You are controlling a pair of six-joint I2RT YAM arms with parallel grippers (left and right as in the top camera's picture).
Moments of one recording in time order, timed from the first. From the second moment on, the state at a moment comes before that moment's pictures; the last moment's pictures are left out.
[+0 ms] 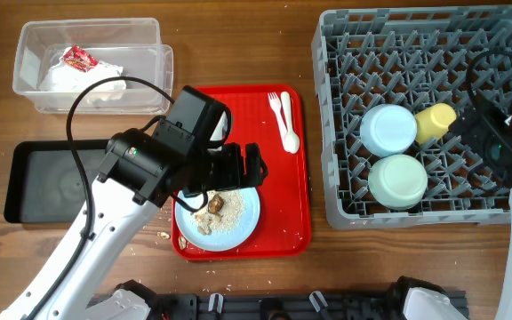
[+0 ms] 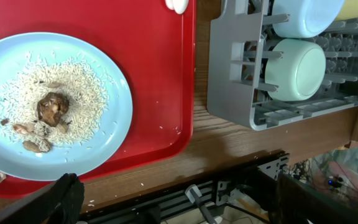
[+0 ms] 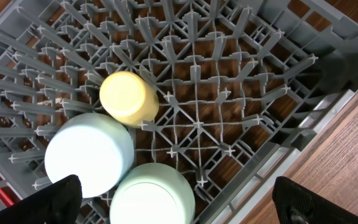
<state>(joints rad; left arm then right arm) -0.55 1.32 1.36 -1.20 0.31 -0.66 -0.27 1.23 1.38 -1.19 0.21 0.49</state>
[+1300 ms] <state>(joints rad) -0.98 1.55 1.36 -1.13 -0.09 -1.07 -0.27 1.23 1.38 -1.19 0.21 0.49</state>
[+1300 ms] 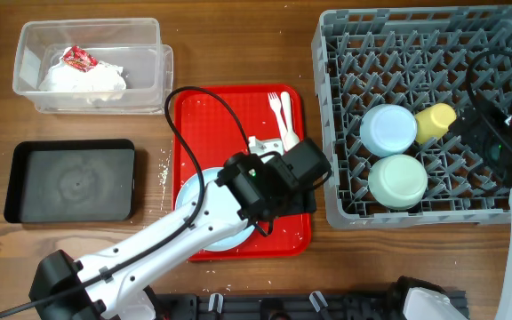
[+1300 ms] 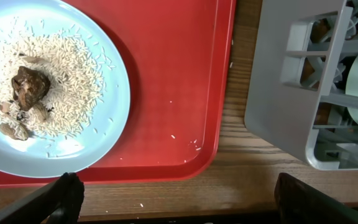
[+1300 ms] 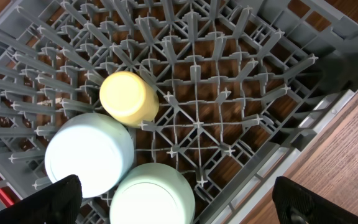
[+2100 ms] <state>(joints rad) -0.98 1.75 1.36 -1.19 -0.24 -1.27 -0.27 1.23 1.38 -1.19 0.21 0.49</state>
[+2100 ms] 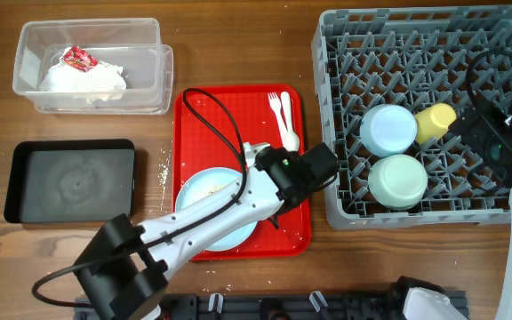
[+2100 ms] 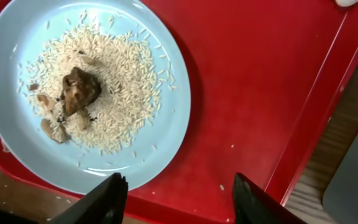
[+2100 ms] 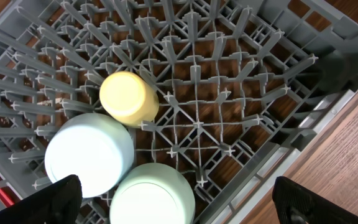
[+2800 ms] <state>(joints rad) -0.94 1.93 1.36 -1.10 -0.29 -1.32 -0.27 1.23 1.38 -1.19 0.21 0.49</state>
